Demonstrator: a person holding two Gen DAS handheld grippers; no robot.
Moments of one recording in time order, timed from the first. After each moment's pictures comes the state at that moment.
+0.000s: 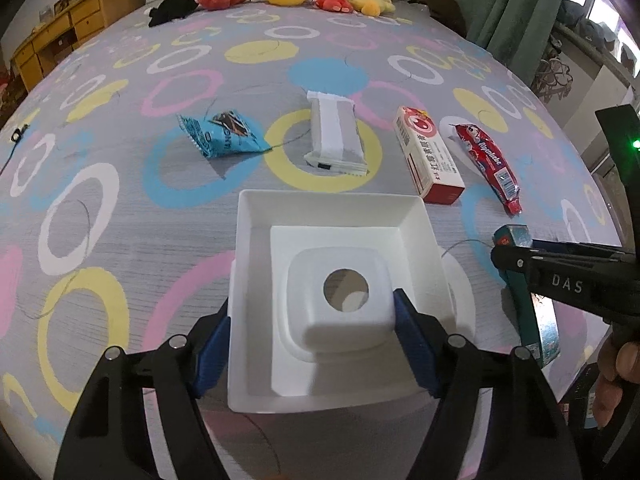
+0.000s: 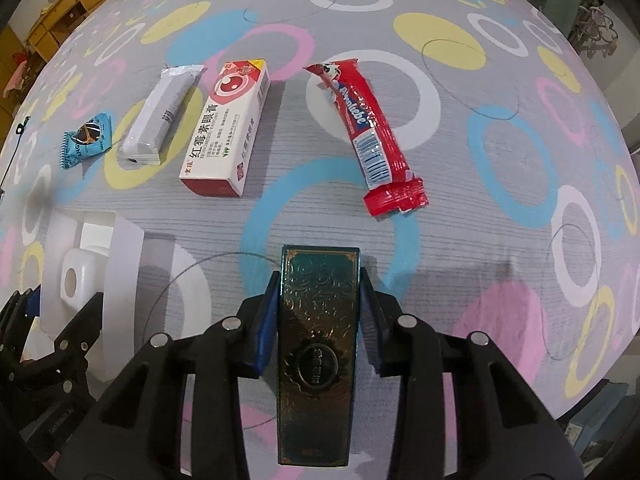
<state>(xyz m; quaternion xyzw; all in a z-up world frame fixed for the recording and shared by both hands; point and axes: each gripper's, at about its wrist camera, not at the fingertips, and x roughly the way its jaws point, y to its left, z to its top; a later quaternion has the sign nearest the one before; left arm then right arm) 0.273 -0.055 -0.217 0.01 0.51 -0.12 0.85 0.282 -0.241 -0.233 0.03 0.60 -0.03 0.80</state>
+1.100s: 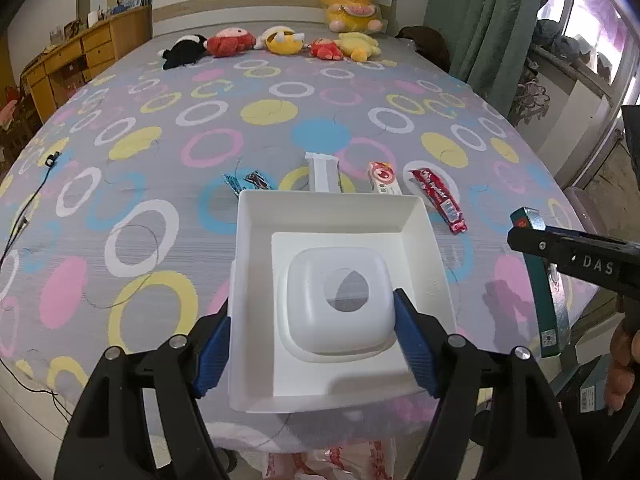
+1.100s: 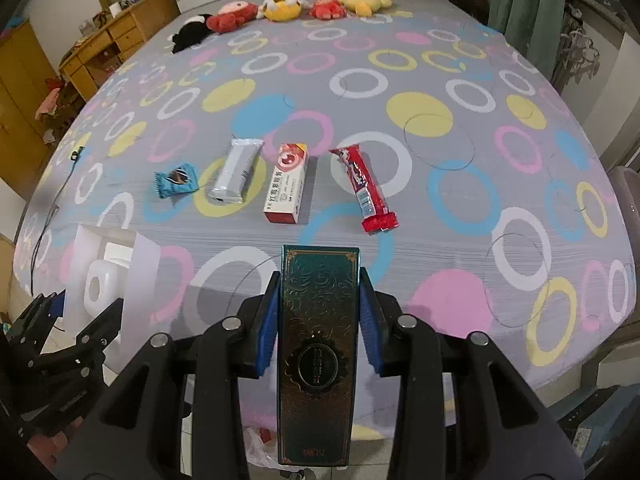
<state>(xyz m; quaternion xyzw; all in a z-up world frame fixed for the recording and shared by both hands) 0.212 -0.032 -0.128 0.00 0.46 -0.13 0.88 0.216 -0.248 -0.119 0.05 0.51 0.01 0.86</state>
